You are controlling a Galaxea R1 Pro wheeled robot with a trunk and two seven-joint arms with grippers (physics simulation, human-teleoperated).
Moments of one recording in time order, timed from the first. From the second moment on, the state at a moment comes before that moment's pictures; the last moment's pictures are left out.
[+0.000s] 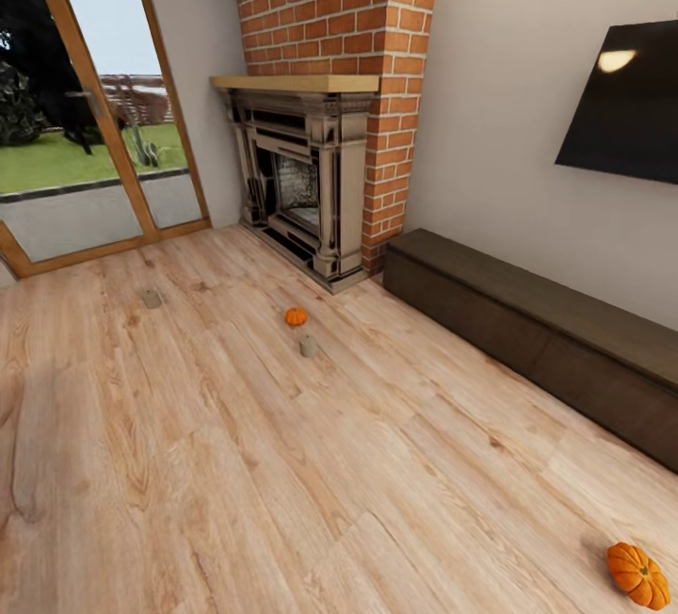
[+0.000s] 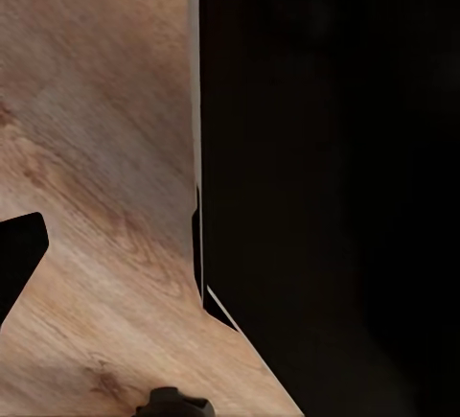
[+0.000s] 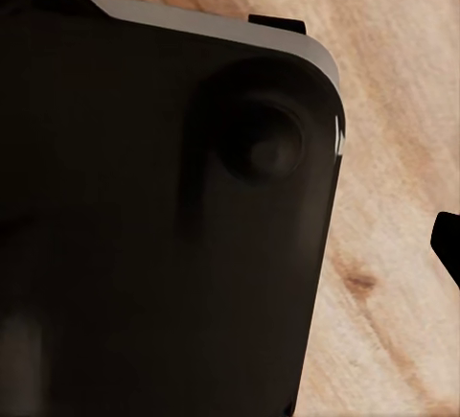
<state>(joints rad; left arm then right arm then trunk) 0.00 0.05 0.01 -0.14 0.01 -0.02 0.00 -0.08 0.00 0.10 -0.03 0.01 -0.19 0.00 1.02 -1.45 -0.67</state>
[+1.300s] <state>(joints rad) 0.00 0.05 0.01 -0.14 0.01 -0.02 0.00 -0.08 0.00 0.10 -0.03 0.01 -0.19 0.00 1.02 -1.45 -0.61</state>
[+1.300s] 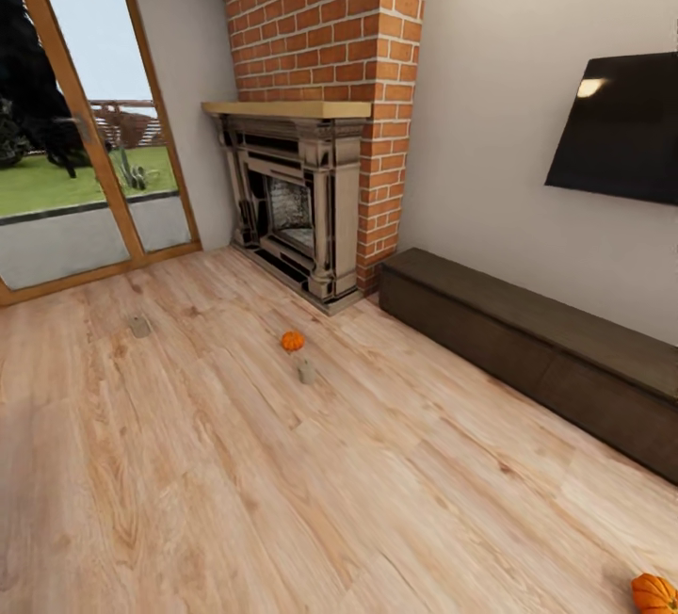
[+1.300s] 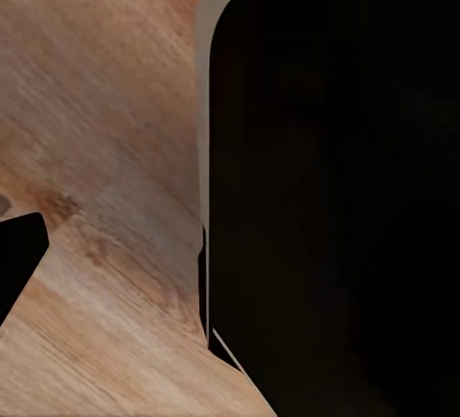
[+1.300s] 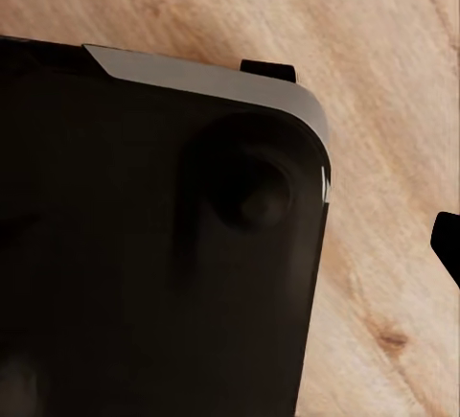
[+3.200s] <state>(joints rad) 0.00 0.05 0.01 -0.14 0.01 -0.02 0.00 -0.08 0.00 0.10 -0.03 0.01 -0.19 0.00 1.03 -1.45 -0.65</state>
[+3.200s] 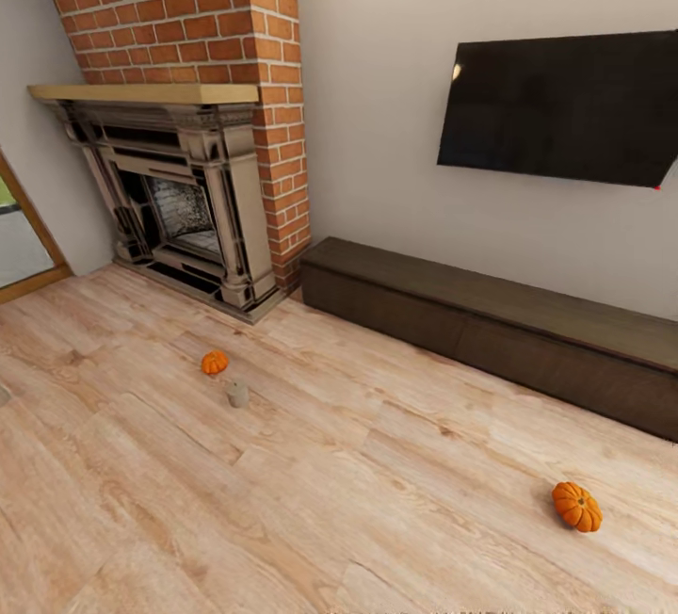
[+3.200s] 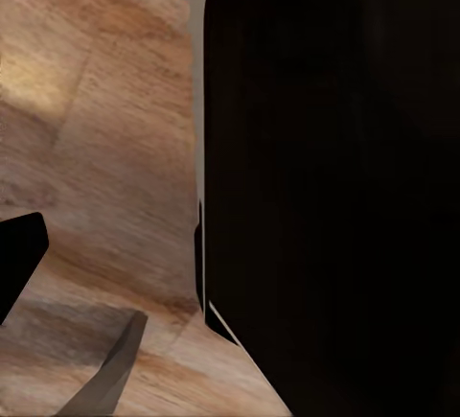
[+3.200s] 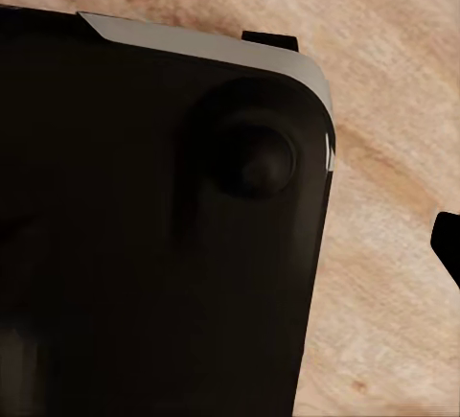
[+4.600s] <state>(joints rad) 0.00 0.05 0.01 -0.14 0.01 -0.02 0.00 -0.08 0.00 0.10 -0.04 0.01 -0.19 0.00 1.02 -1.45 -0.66</state>
